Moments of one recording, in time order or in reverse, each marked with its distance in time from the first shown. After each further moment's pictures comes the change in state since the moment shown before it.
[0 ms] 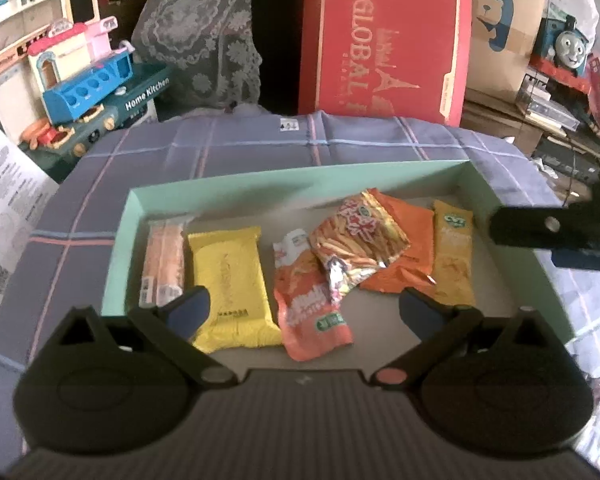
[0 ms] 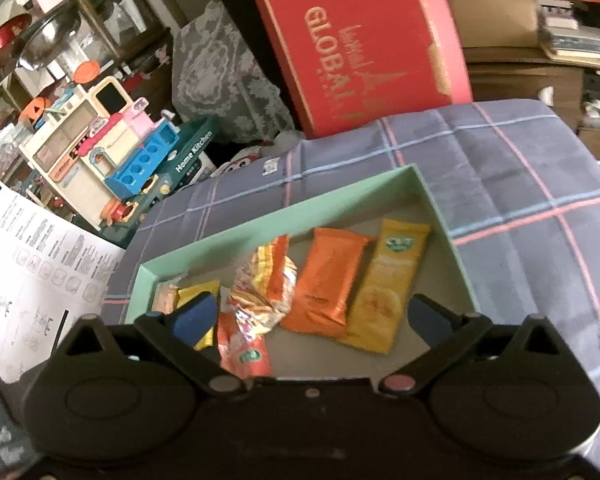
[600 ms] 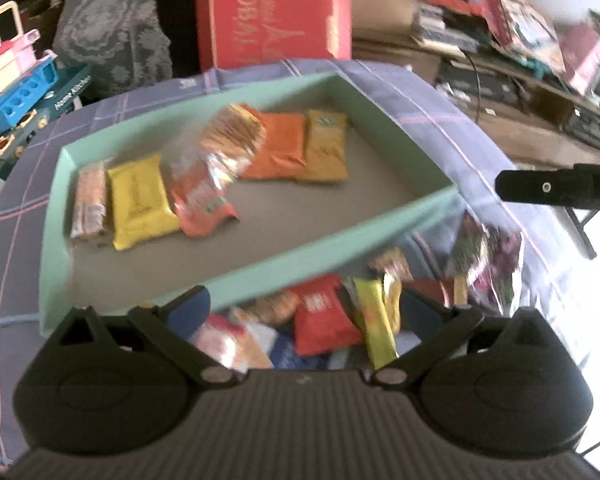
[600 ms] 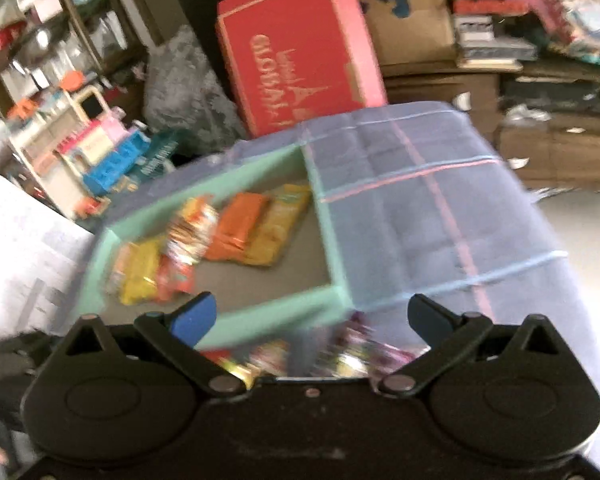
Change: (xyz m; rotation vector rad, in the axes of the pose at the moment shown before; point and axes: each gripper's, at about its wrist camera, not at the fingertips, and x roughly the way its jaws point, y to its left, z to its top) left arm -0.060 -0.058 -0.095 0.215 0.083 -0.156; right arm -0.093 -0.074 -0.088 -0.024 -0.079 -0.145
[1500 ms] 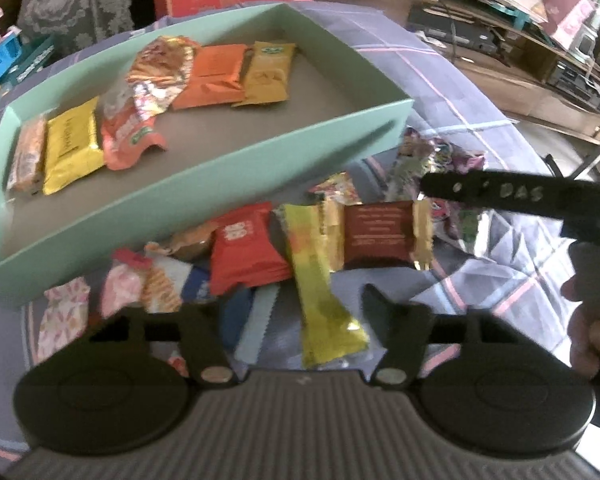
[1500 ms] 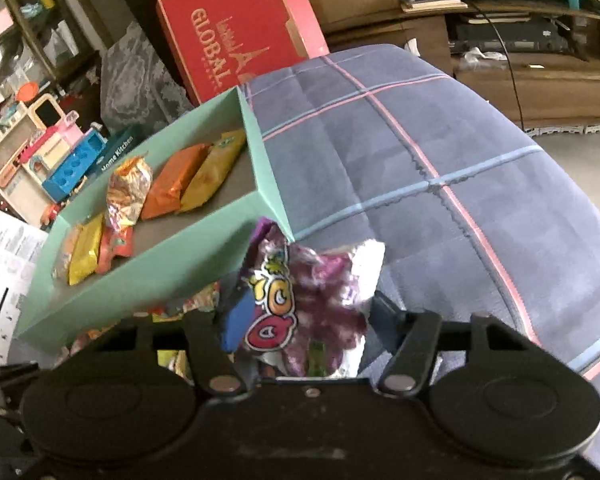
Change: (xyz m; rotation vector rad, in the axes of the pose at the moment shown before) left arm 0.036 -0.039 -0.030 0.044 0.117 -0.066; right arm 0.050 -0.025 -0.066 0.125 0.033 -0.044
